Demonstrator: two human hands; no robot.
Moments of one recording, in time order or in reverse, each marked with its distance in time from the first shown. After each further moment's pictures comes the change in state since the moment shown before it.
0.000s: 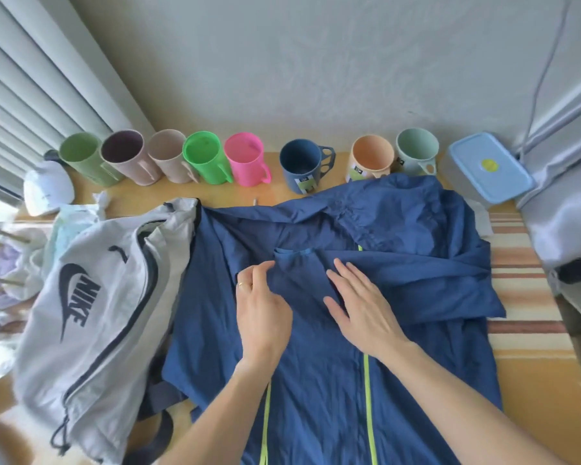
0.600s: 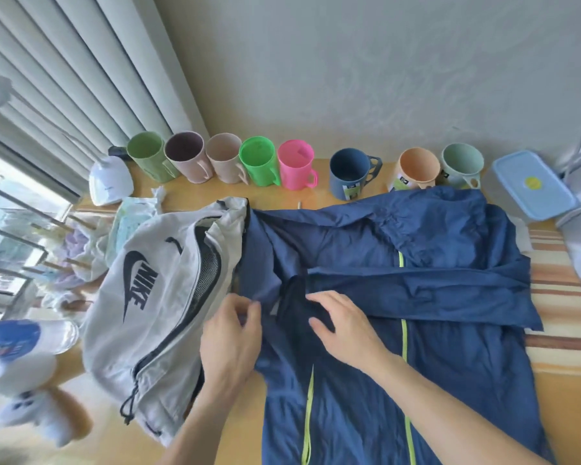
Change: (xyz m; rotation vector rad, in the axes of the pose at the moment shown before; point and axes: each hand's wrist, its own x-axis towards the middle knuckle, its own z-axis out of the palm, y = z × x) left_hand -0.015 -0.057 -0.125 -0.016 -0.016 -0.259; right_hand 0.004 -0.110 0.014 0.357 -0.157 -0.034
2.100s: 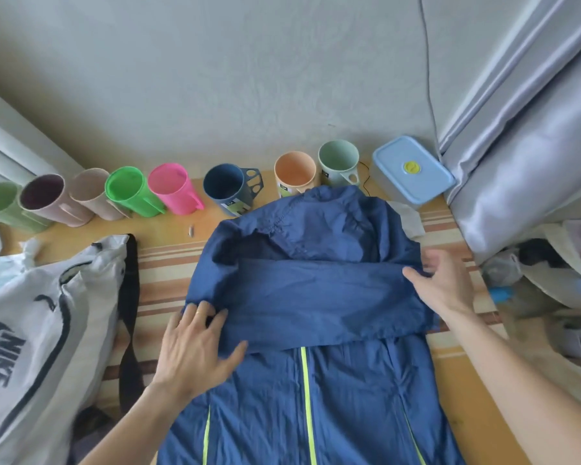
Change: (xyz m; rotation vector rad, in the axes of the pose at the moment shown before) left_hand 0.021 0.043 0.136 0.887 -0.112 0.847; right_hand -0.068 0.221 -0.228 0.028 0.547 0.837
